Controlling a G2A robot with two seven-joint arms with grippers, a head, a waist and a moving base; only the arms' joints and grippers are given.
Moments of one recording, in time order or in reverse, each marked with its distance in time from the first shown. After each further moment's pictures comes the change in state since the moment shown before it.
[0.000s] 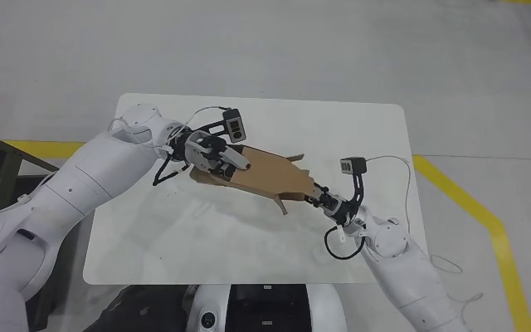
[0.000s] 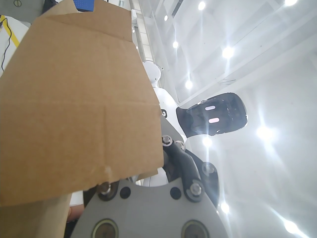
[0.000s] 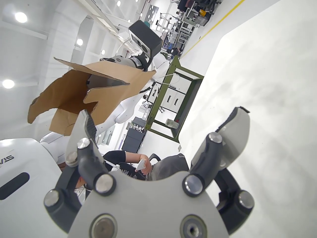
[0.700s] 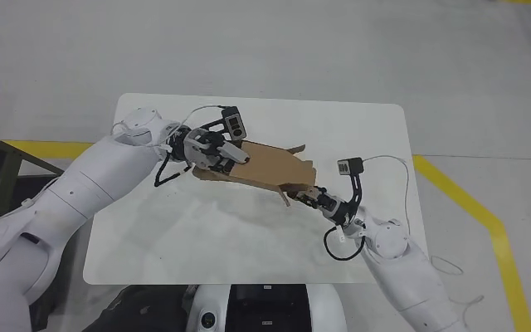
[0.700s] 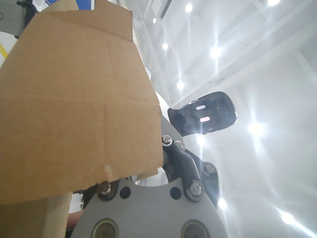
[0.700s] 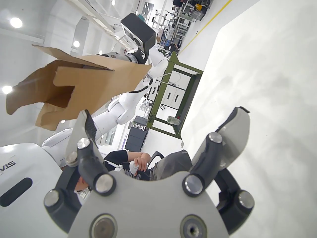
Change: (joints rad) left arm 0.054 -0.010 -0.060 0.005 -0.044 0.008 0.004; right arm -0.020 0.005 0.005 -0.041 0.024 0.088 0.020
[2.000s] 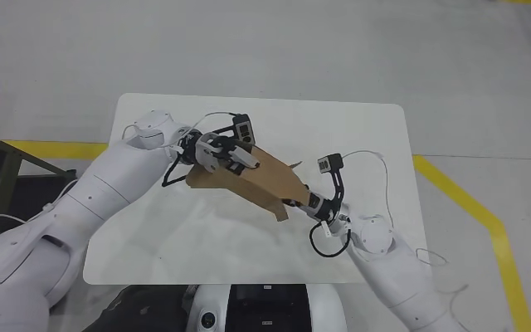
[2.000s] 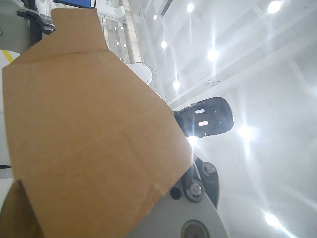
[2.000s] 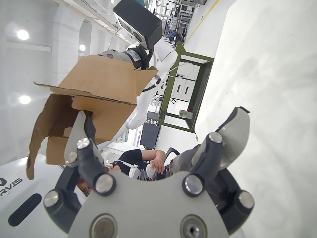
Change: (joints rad) left arm 0.088 -0.088 -0.128 0.025 0.121 0.116 -0.004; right arm 0.064 -0.030 -0.106 0.004 0.062 0.107 -0.018
